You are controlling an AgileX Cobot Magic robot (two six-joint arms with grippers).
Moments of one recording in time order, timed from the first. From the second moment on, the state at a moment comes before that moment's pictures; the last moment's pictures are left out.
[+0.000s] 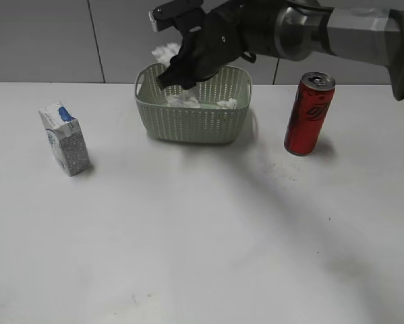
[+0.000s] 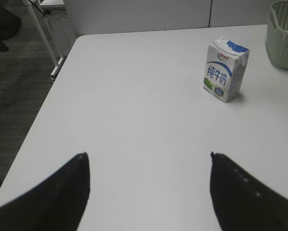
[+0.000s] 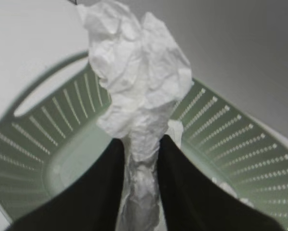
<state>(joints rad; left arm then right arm) 0.05 -0.01 -0.51 -0.10 1.04 0.13 0.62 2.34 -1.94 -0.23 0.40 0.10</state>
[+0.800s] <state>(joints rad) 0.05 -0.01 -0.51 -0.10 1.04 0.13 0.62 2.28 -2.23 -0.02 1.15 -0.11</state>
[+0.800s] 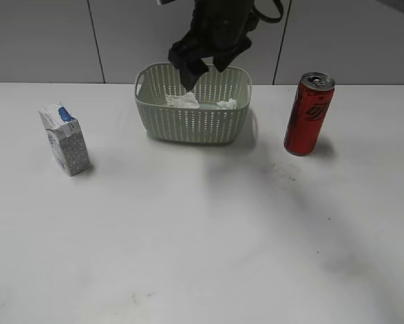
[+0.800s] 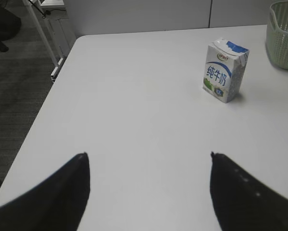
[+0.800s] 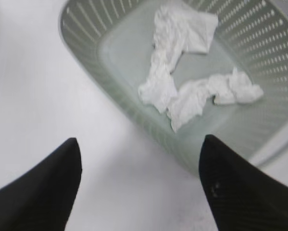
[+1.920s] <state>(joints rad) 0.05 -0.01 -0.51 -0.10 1.04 0.13 -0.03 1.47 -1.34 0.08 1.17 -0.11</state>
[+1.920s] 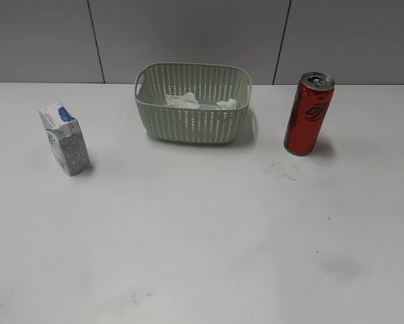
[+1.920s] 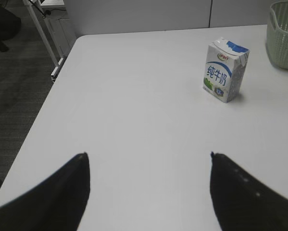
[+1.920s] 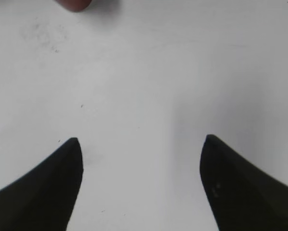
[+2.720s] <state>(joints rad) 0.05 -0.01 -0.51 -0.10 1.04 0.13 -0.03 0.45 -0.43 0.16 0.95 -0.23</state>
